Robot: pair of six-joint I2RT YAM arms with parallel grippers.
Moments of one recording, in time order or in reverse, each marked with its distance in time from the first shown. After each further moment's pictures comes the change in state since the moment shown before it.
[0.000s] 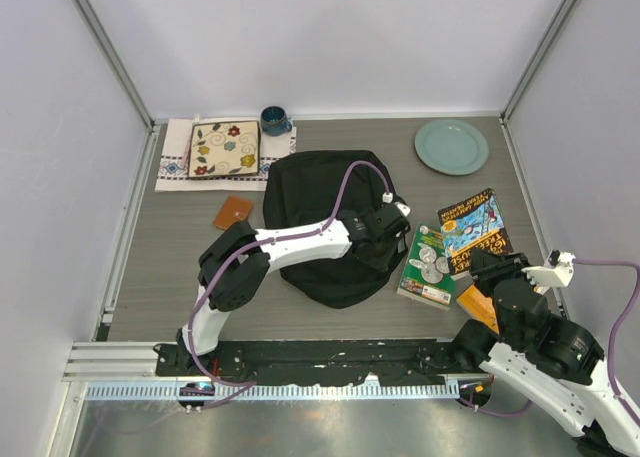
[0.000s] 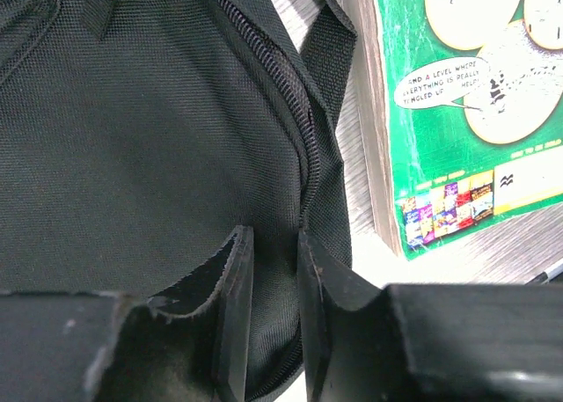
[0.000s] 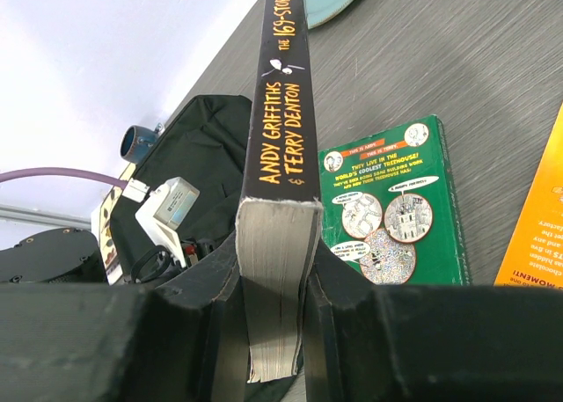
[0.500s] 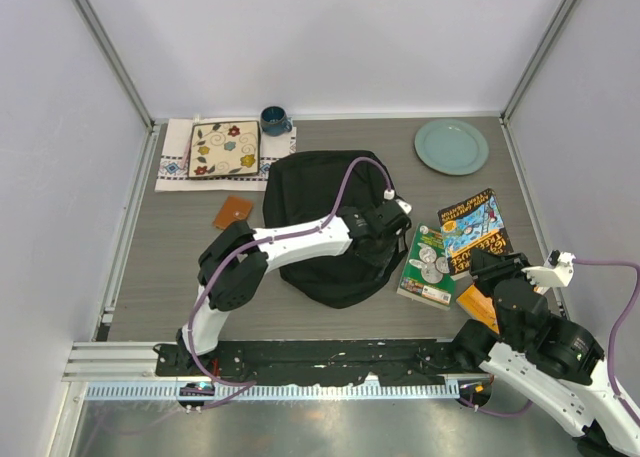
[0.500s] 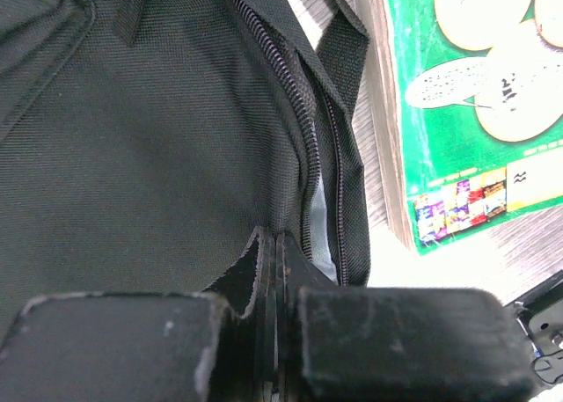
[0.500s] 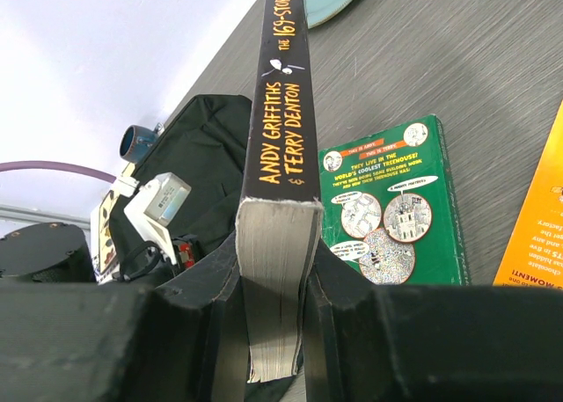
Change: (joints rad) left arm 0.002 0.000 0.020 -0.037 -0.021 0.035; right arm 0.000 0.000 0.000 -0.002 0.000 0.001
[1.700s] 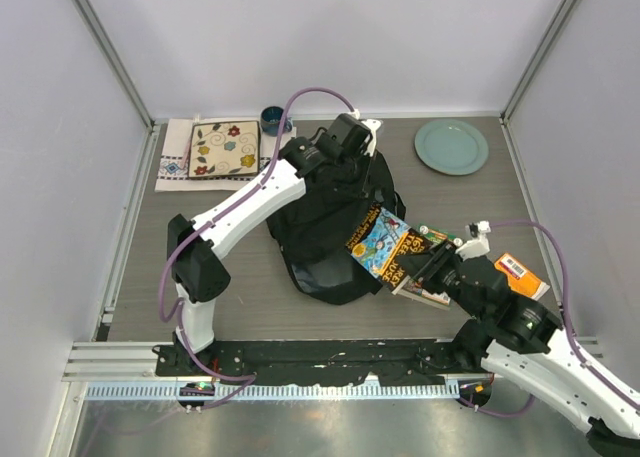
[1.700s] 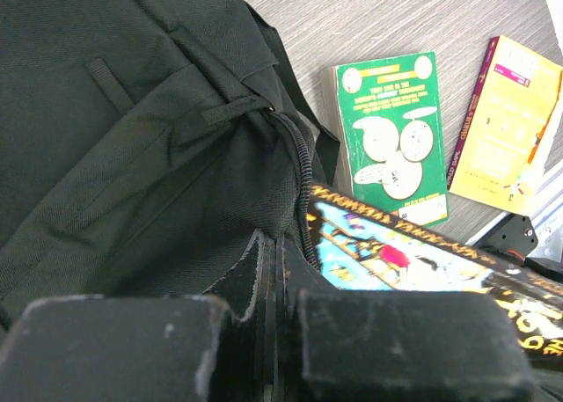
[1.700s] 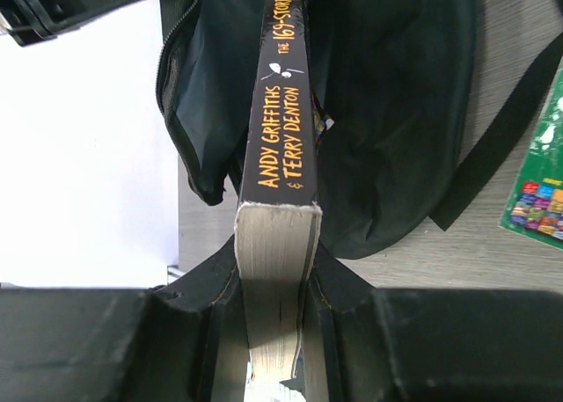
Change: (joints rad) left arm 0.244 -0.125 0.386 -0.260 0.169 0.073; right arm -0.001 0.192 -0.120 0.384 -0.628 -0.007
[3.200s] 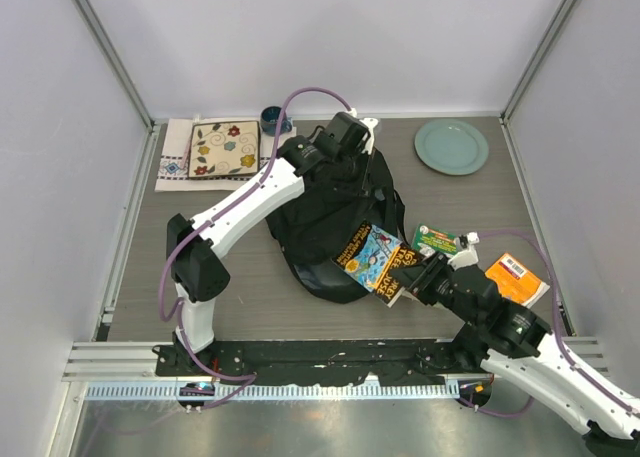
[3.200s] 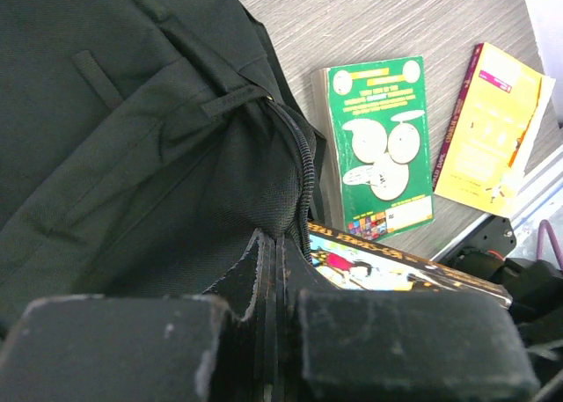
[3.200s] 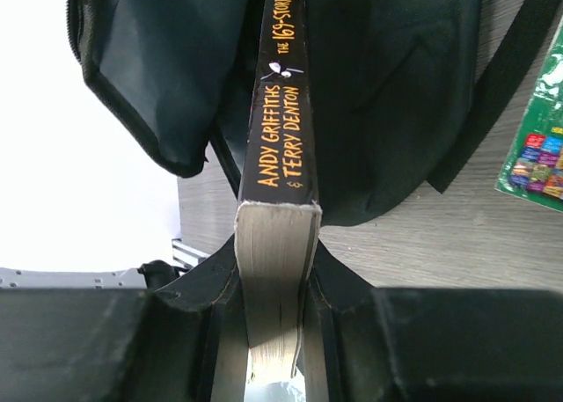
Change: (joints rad) left arm 0.019 0.000 0.000 -0.001 0.021 -0.035; right arm 0.000 -0.057 -0.126 0.024 -0.096 0.059
